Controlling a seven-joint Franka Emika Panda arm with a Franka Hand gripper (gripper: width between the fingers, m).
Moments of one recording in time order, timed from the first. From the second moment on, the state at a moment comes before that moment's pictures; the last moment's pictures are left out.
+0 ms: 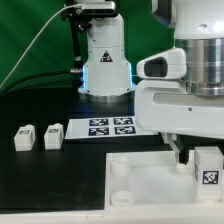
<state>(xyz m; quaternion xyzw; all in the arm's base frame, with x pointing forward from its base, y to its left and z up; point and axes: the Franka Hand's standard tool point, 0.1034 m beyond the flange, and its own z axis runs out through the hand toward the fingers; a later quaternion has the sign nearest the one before) 0.626 0.117 0.072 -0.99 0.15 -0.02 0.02</state>
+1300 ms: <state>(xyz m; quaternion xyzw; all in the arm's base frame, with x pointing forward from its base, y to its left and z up) 0.629 0.115 0.069 -0.71 0.70 0.02 0.02</state>
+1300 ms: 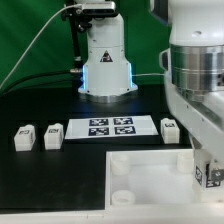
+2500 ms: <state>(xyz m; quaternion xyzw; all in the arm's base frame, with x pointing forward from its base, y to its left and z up) 0.633 0.118 0.069 -0.94 0.34 -0.01 0.02</state>
